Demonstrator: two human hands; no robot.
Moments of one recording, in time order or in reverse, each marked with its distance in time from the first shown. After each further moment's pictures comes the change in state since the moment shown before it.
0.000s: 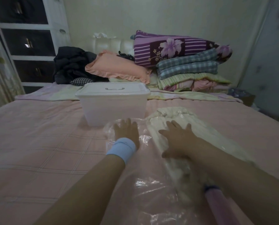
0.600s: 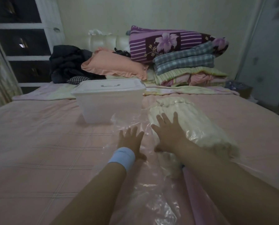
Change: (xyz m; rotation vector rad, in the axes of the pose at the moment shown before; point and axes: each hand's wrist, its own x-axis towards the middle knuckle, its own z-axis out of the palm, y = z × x) left_hand -0.010 0.020 0.054 0.028 -0.028 0.222; right_hand 0.020 -0.010 0.031 -0.244 0.223 0.004
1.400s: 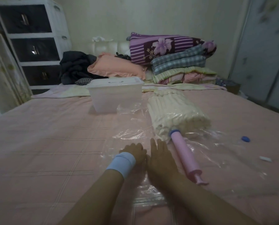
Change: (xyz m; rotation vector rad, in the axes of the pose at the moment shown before) left_hand -0.169 0.036 0.013 -0.325 -0.212 -0.039; right_hand -0.214 -0.127 0.018 0.709 0.200 0.162
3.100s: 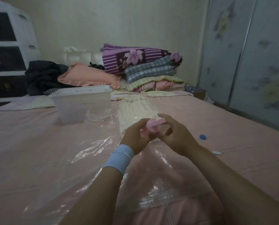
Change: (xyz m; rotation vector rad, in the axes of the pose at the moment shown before) left_hand -0.015 0.144 -0.039 -0.860 0.502 0.579; right_hand -0.012 0.150 -0.155 0.397 0.308 -0.124
